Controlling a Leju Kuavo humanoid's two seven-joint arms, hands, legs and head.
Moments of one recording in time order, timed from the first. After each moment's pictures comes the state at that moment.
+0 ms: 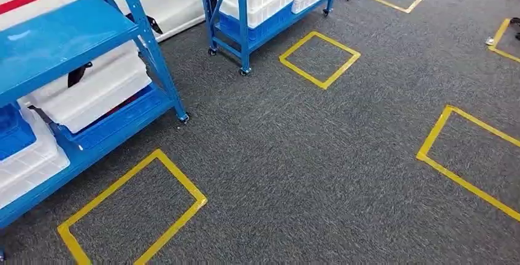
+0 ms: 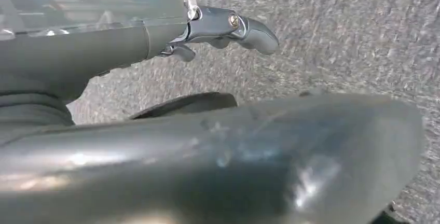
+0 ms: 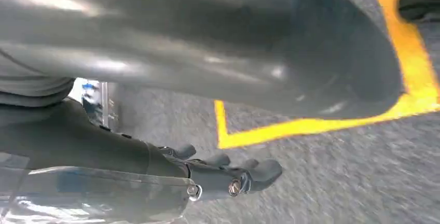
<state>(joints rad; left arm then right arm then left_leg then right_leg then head) -0.17 -0.16 -1.54 -0.14 1.00 0.35 -0.03 -0.02 0.04 -0.21 -0.18 0.75 -0.09 0.17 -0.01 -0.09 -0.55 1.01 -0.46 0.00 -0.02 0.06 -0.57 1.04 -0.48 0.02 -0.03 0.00</state>
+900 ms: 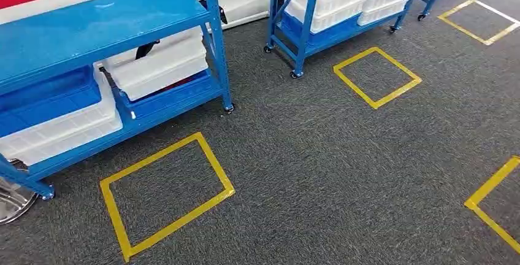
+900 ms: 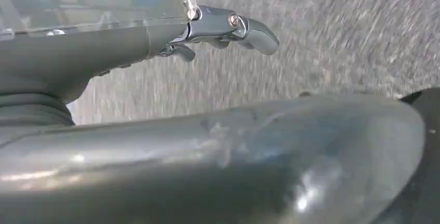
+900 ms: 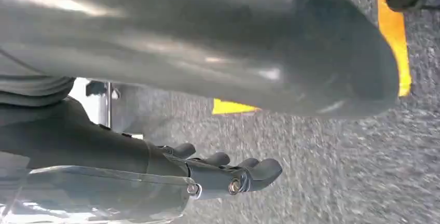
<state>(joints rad) -0.08 -0.06 -1.54 -0.13 0.85 0.28 -0.16 0.00 0.04 -0.25 -0.18 0.69 -0.11 0.13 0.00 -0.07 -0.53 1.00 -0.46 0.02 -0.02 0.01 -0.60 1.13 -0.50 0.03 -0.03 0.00</state>
